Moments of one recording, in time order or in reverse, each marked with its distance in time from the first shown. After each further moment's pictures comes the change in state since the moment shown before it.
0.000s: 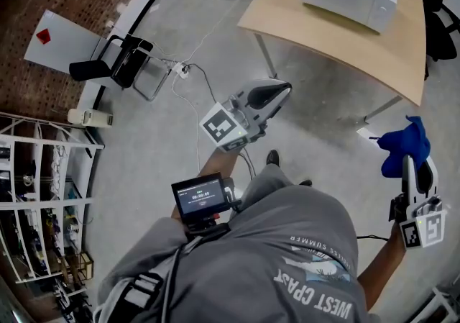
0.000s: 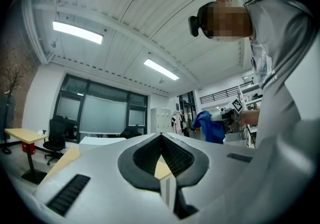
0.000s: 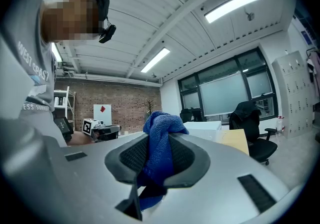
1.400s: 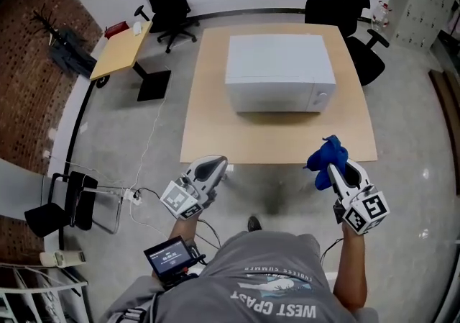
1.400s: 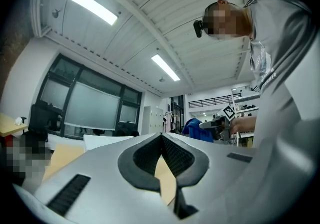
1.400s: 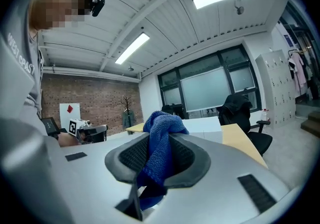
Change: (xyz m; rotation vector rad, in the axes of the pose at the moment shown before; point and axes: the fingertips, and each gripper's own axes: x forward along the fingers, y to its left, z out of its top) left arm 0.096 0.306 -0.044 -0.090 0.011 -0.185; right arm 0.308 -0.105 -0.020 0.072 0.026 -0.243
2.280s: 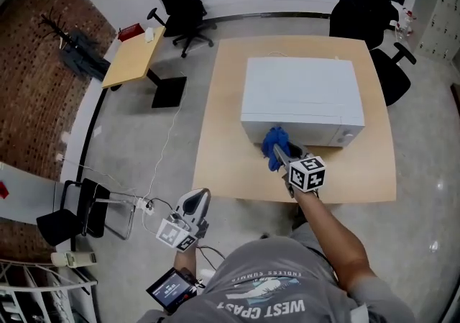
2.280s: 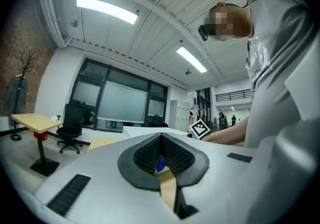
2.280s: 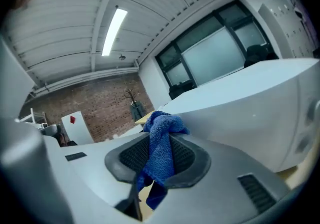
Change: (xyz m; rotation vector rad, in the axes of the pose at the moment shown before) left arm -0.036 0.134 -0.029 -0.048 0.072 0.311; right arm 0.356 -0.018 -0.110 0.229 0.186 0.150
